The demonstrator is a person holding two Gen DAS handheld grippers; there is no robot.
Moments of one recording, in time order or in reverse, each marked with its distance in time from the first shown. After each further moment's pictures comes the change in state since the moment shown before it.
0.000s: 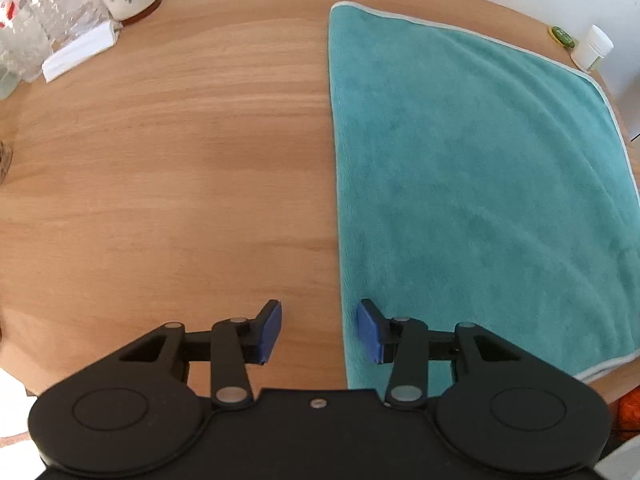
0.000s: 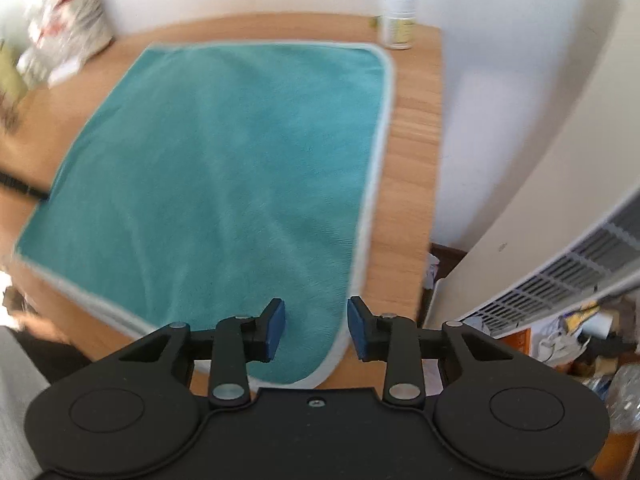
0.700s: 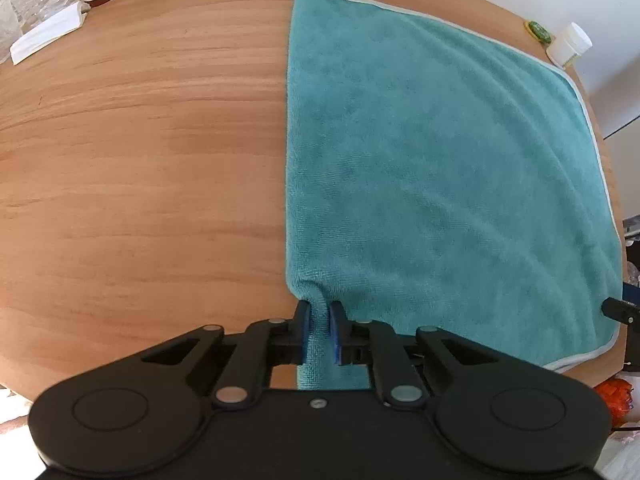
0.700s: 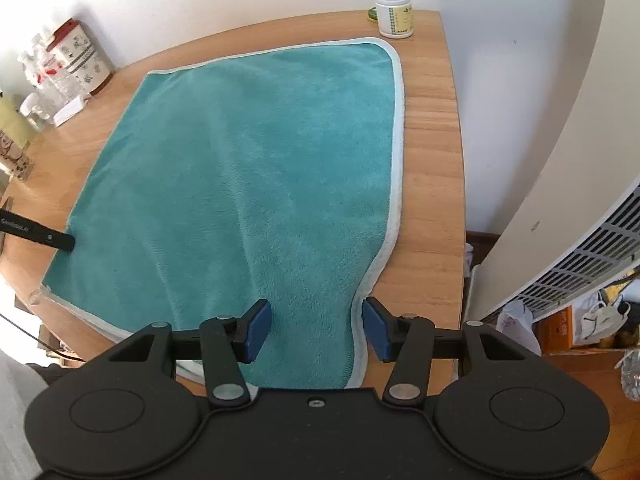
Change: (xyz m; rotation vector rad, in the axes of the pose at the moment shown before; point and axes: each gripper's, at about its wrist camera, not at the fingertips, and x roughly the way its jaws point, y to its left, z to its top) left arm -0.004 -0.014 0.004 0.029 0.039 -0.099; right arm 0.010 0.011 0.009 0.087 -0.007 0.078
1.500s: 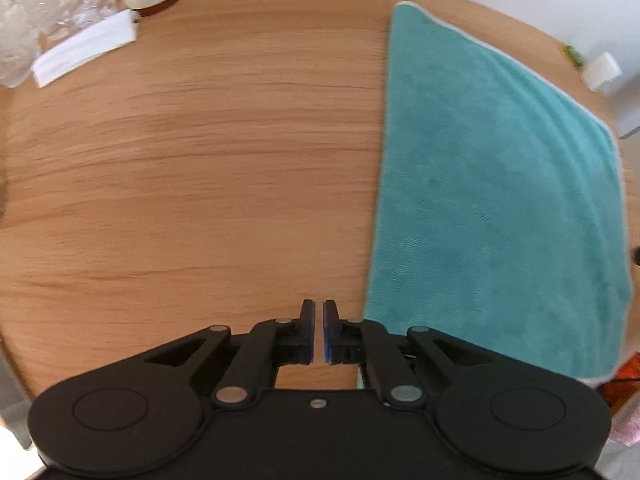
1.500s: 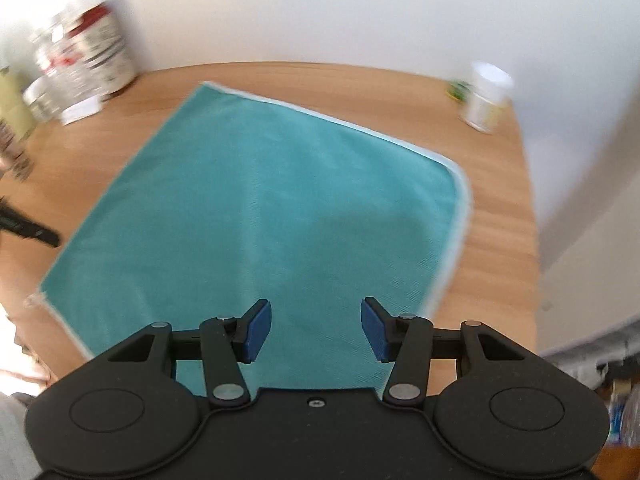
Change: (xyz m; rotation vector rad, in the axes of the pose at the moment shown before) left arm -0.021 0.107 0.026 0.080 0.009 -0.032; right arm 0.010 0.115 0.058 -0.193 -0.037 -0.071
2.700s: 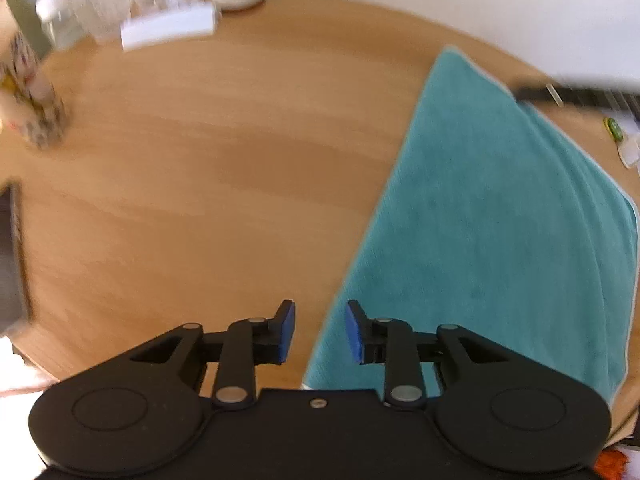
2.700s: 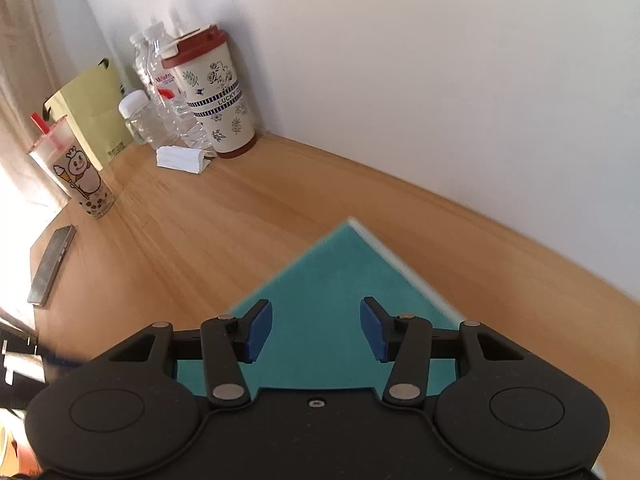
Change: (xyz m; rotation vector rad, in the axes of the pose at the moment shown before) left arm -0.023 0.000 -0.011 -0.230 -0.140 0.168; right arm 0.058 0.053 0.130 -0.200 -0.116 0.287
